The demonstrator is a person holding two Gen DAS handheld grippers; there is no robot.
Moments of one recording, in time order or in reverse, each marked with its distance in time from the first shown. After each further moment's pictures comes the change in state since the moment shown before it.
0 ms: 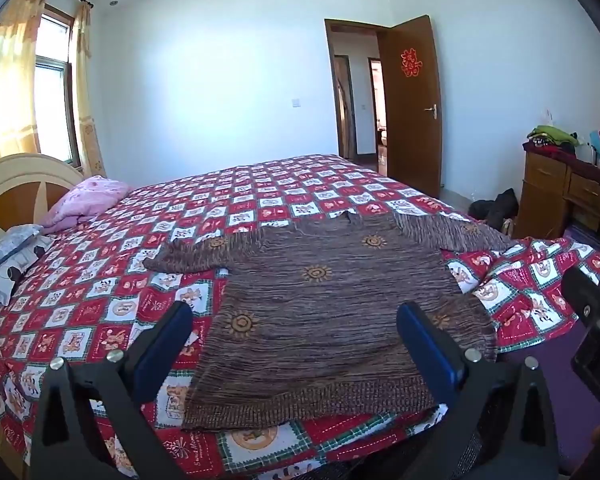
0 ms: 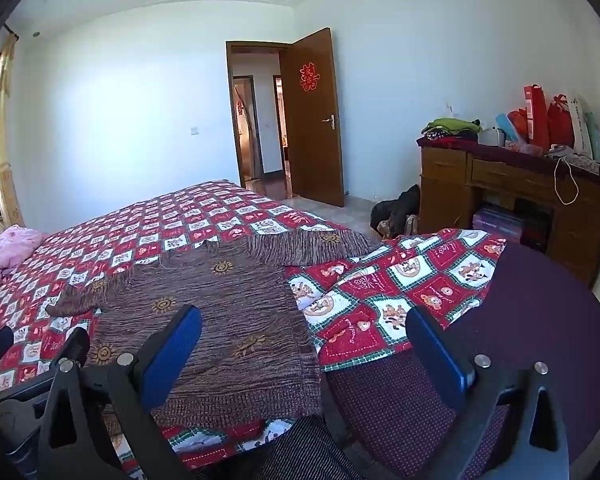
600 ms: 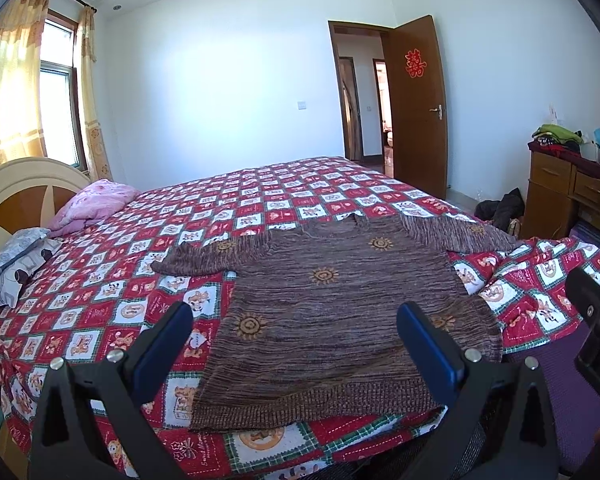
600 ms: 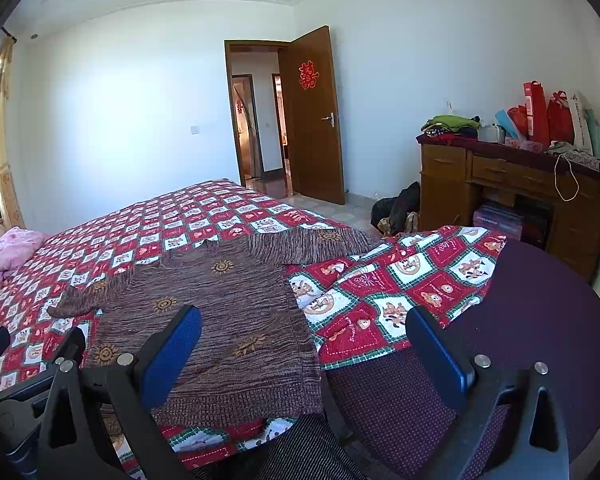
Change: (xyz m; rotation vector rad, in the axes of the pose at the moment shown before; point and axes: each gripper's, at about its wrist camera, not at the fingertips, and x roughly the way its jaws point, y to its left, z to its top) left arm -0.002 -0.002 0.000 0.012 -0.012 0.030; right arm -0.001 -0.002 0.001 0.008 0.006 0.004
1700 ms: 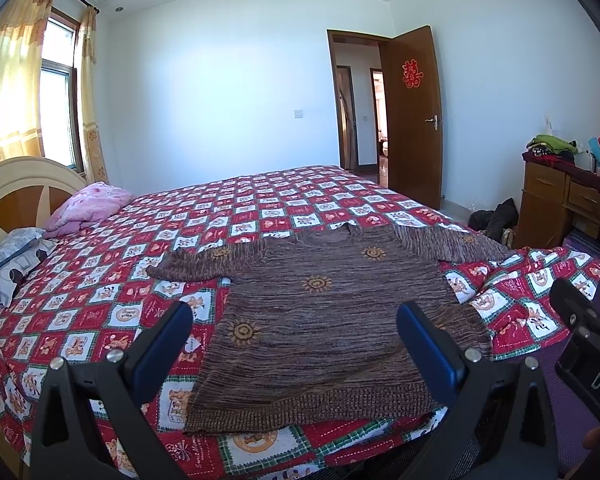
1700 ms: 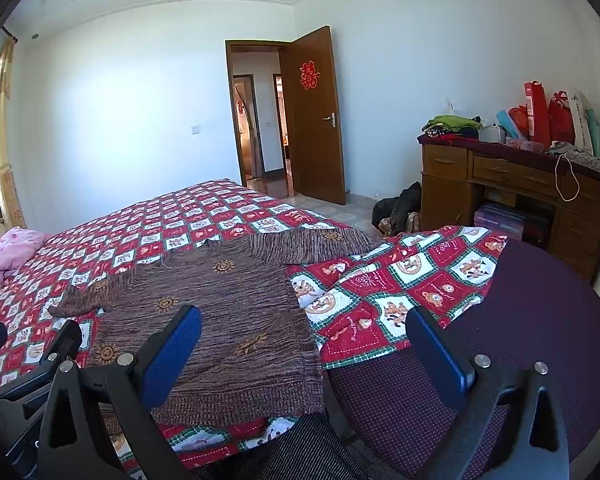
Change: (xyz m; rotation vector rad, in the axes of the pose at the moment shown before) left arm -0.007 0.000 0.001 -0.016 -0.028 -0.023; right arm 0.000 -0.001 0.000 0.000 0.002 0.004
